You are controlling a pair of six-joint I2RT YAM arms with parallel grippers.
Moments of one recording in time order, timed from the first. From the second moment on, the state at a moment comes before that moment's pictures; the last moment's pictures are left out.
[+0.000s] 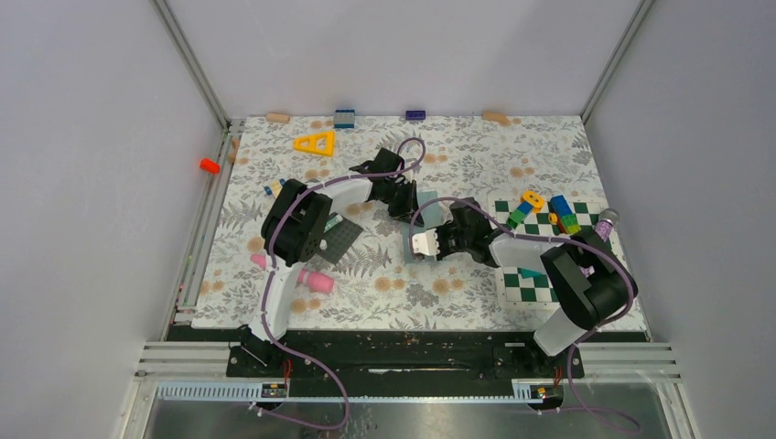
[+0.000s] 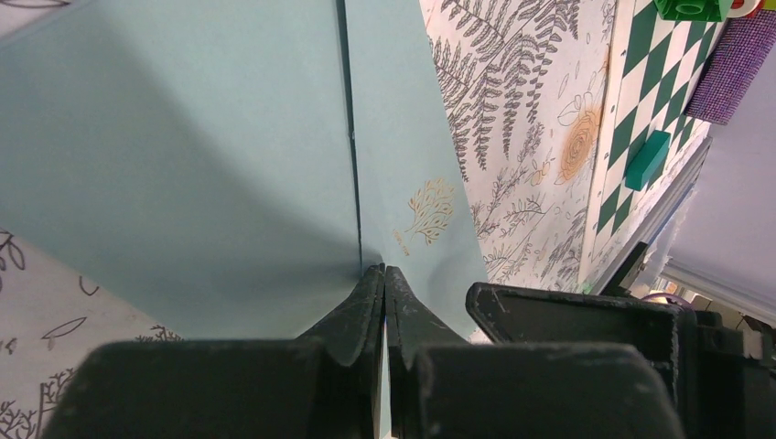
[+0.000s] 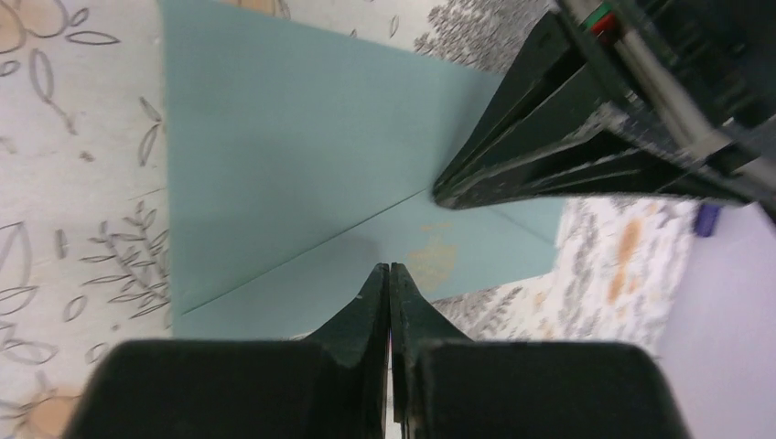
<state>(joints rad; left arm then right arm) -0.55 2.27 1.62 -0.36 0.62 -0.50 0.55 1.60 0.68 0.10 -0.32 -1.26</state>
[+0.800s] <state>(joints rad) -0.55 2.27 1.63 -0.37 0.63 -0.49 0.56 1.76 0.66 0.36 -0.32 -1.56</state>
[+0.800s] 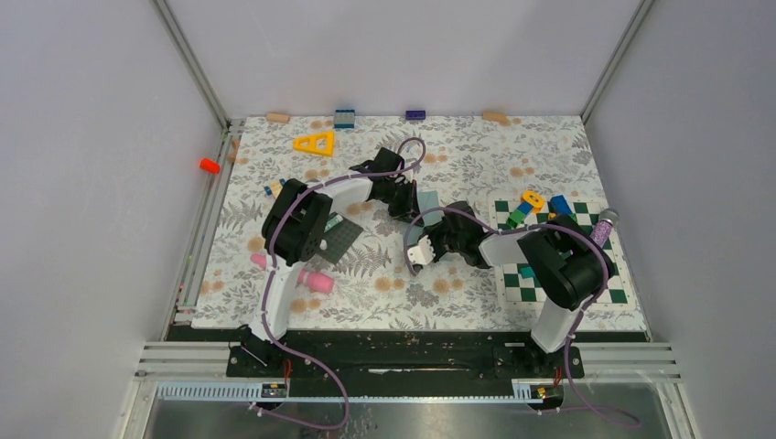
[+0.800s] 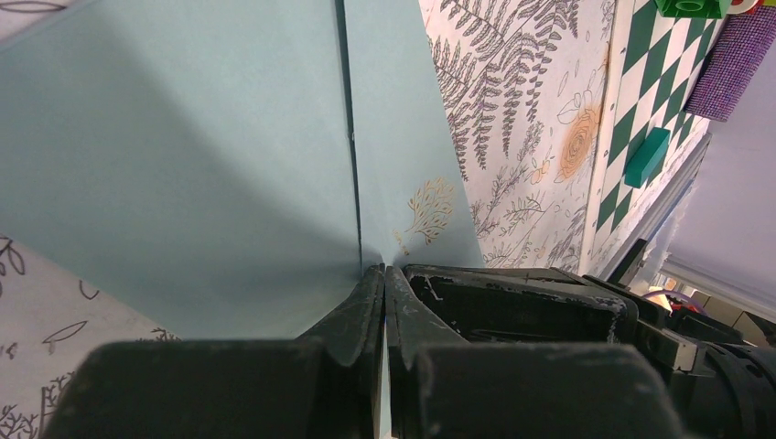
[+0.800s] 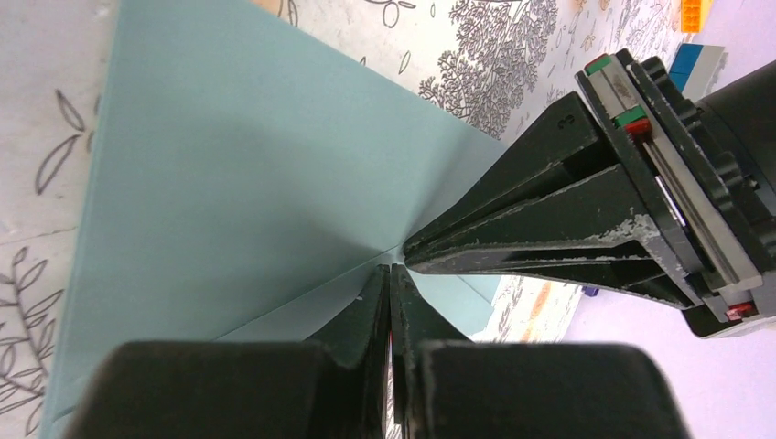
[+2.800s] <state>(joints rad) -0.55 2.28 1.64 -0.37 0.62 -0.49 0.61 1.80 0.91 -0.04 -0.27 -1.52</state>
